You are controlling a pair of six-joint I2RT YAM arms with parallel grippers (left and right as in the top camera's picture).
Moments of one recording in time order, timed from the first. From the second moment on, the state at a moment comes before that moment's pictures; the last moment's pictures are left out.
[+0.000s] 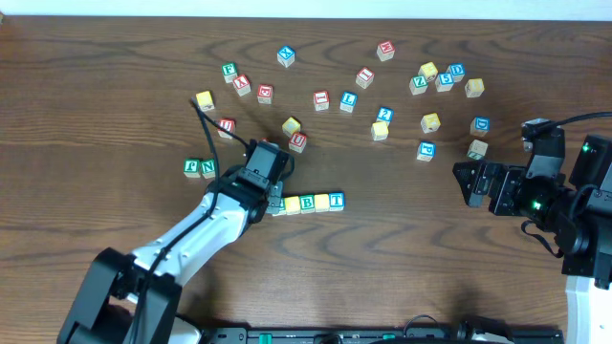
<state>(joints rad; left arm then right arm) -0.49 1.55 0.79 -0.42 -0.23 -0.30 -0.23 1.01 1.20 -1.10 -0.45 0.01</state>
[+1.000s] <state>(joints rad) -0.49 1.53 0.79 -0.53 -0.05 -0.35 -0.23 1.01 1.20 -1.10 -0.45 0.01</state>
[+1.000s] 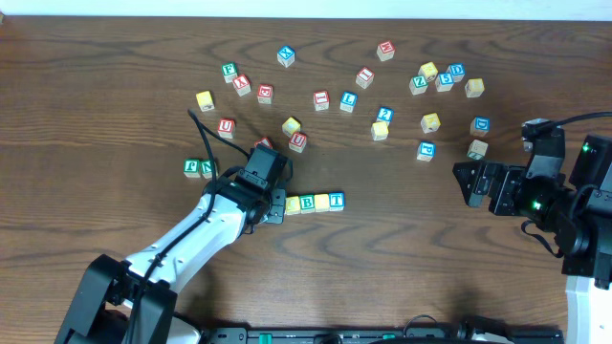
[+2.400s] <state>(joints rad) -0.49 1.53 0.79 -0.50 0.00 -0.32 -0.23 1.01 1.20 -1.10 -0.45 0.01</state>
